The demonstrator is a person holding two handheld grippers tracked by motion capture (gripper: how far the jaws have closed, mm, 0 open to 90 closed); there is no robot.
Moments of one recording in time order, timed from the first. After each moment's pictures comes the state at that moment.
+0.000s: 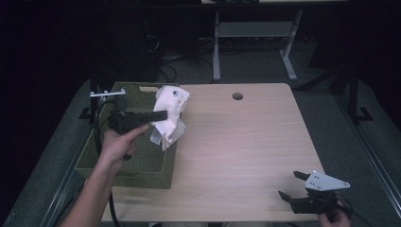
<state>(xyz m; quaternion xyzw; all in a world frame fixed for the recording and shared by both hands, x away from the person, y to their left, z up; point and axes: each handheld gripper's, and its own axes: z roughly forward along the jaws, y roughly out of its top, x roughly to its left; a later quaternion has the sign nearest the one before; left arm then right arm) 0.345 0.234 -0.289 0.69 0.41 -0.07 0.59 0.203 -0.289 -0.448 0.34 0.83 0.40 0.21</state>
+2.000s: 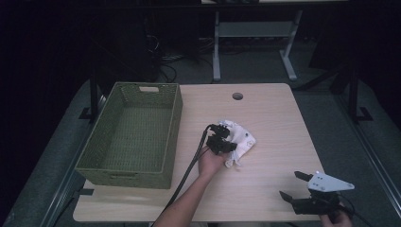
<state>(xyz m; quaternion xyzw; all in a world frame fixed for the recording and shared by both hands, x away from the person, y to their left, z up) 0.384 -0.005 -0.451 0.83 0.43 0.03 0.36 0.200 -0.293 -0.446 0.35 0.82 0.41 0.20</state>
